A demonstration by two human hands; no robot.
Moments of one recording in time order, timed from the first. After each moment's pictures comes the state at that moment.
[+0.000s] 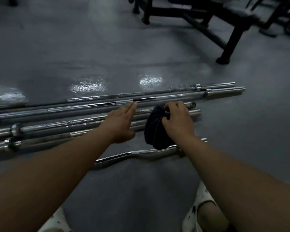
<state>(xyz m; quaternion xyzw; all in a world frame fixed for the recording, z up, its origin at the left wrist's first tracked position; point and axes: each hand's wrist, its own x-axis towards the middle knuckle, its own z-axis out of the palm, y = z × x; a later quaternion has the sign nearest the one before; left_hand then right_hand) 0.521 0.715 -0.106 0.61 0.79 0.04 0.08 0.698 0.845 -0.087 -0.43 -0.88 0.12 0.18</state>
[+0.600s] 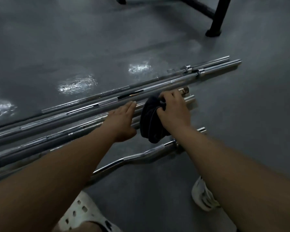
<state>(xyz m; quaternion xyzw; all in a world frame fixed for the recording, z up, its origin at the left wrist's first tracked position) 0.525 0.820 -0.148 0.62 0.77 0.01 0.13 0.695 0.925 -0.126 -0.47 -0.84 0.16 0.21</state>
